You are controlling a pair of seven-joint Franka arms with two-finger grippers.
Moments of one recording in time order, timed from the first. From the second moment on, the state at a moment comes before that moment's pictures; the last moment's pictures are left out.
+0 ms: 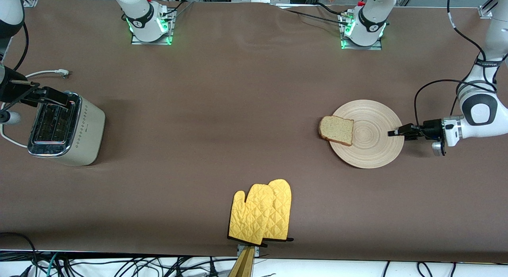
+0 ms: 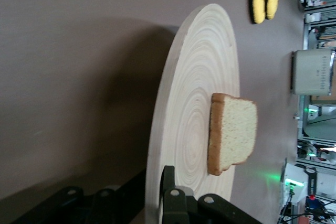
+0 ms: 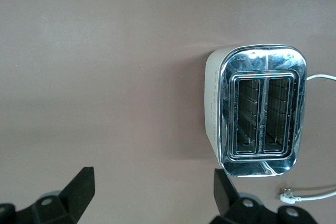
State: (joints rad) left arm 0.69 0.67 -0.33 -1.89 -0.68 1.95 0.90; right arm -0.06 0.15 0.03 -1.51 0.00 1.58 0.02
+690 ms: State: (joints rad) left arm 0.49 0.68 -0.36 -1.90 -1.02 1.86 0.90; right arm -0.07 0.15 0.03 -1.51 0.00 1.58 0.02
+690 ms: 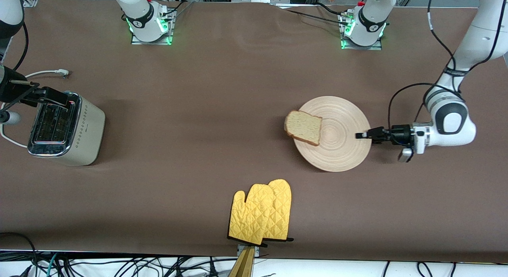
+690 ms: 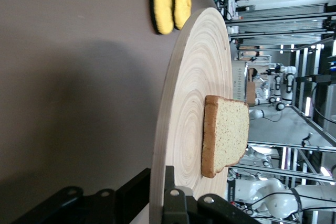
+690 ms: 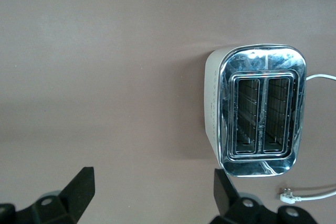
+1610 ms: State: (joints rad) left arm -0.12 0.71 -0.35 -1.88 -1.60 2.29 0.87; right arm -0.06 0.16 0.03 -1.51 0.00 1.58 0.02
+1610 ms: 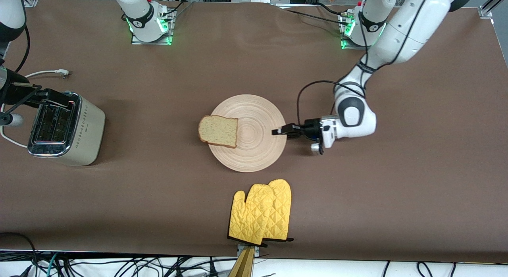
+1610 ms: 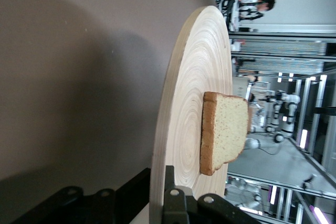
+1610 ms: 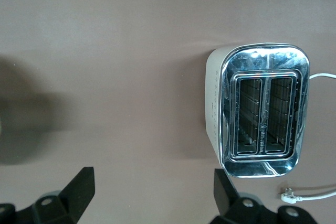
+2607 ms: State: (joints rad) left arm -0.34 0.75 -0.24 -1.84 -1.68 2.39 0.84; right arm -0.06 0.21 0.03 -1.51 0.00 1.58 0.02
